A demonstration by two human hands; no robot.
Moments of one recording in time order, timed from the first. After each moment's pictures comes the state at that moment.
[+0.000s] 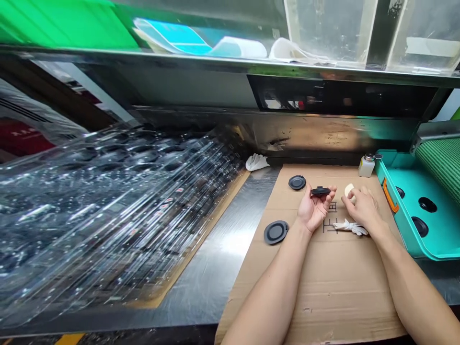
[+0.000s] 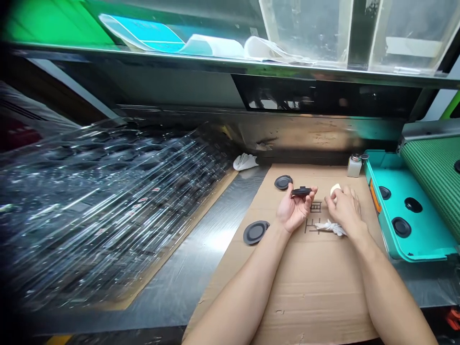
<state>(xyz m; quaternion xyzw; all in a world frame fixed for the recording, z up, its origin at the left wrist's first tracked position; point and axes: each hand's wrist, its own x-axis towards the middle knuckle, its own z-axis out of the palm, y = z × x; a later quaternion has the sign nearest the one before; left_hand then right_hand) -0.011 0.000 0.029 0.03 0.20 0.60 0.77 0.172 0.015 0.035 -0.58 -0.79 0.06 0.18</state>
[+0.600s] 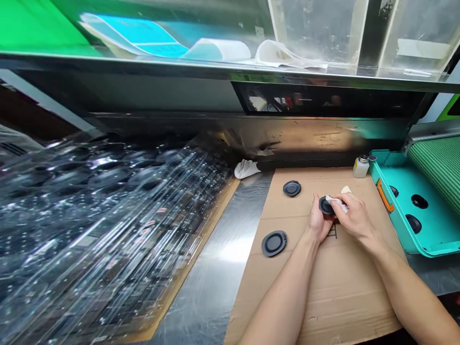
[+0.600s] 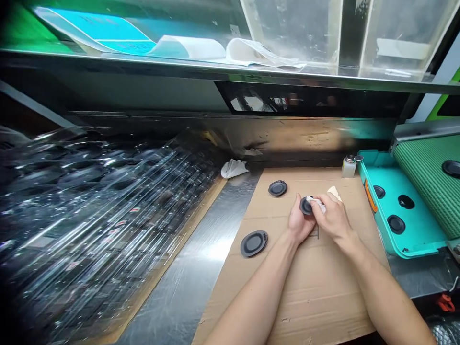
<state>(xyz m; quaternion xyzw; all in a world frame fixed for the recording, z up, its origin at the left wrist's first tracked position) 0.024 0.001 0.004 0.09 0.25 0.62 0.74 0.140 -0.010 0.057 -0.46 -0.78 0.19 0.38</state>
